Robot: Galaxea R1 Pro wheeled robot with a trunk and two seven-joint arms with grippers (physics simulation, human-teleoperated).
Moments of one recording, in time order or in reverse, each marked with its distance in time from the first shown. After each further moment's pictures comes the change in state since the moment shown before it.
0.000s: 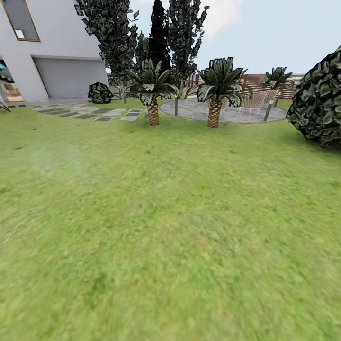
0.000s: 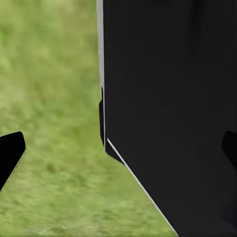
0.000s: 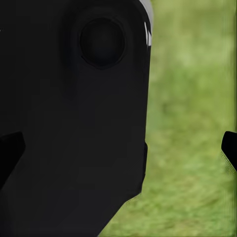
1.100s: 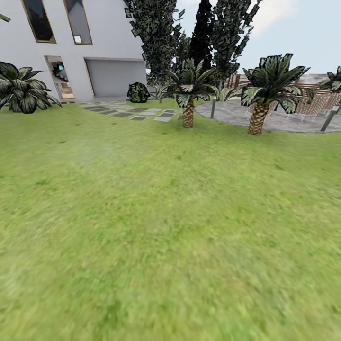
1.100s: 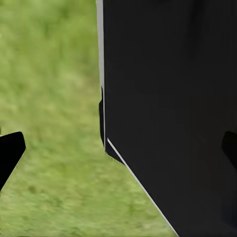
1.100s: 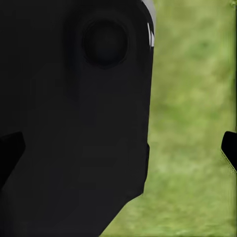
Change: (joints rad) left arm 0.000 0.000 0.000 0.000 0.000 0.000 0.000; right arm 0.000 0.002 0.001 0.000 0.000 -0.001 0.003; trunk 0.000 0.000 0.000
